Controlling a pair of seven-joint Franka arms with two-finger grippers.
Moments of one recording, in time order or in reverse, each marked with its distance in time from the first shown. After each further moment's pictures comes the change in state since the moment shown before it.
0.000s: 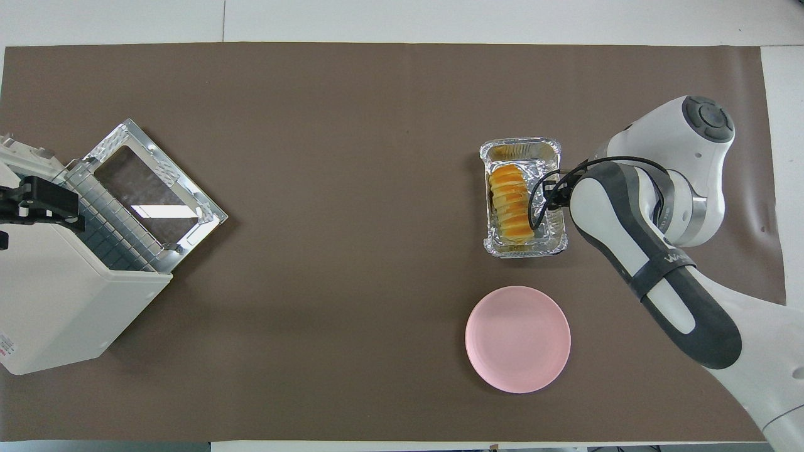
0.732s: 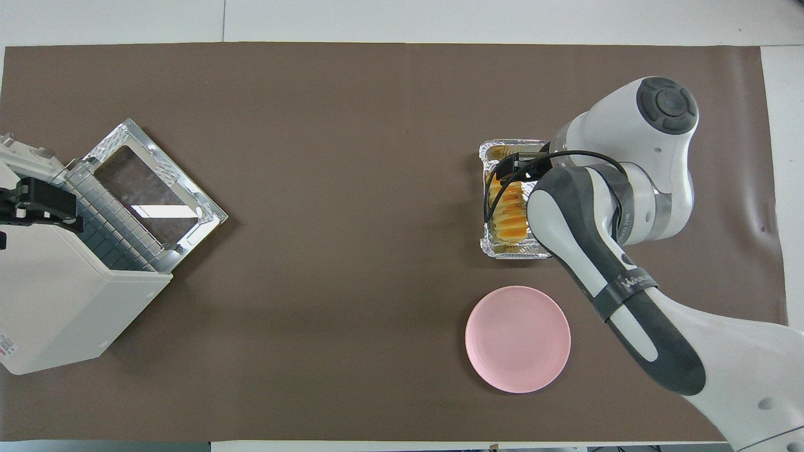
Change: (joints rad) left arm 0.001 -0.008 -0.006 -0.001 0.000 0.001 0.006; right arm 0.120 0.003 0.007 0.085 -0.086 0.059 0.190
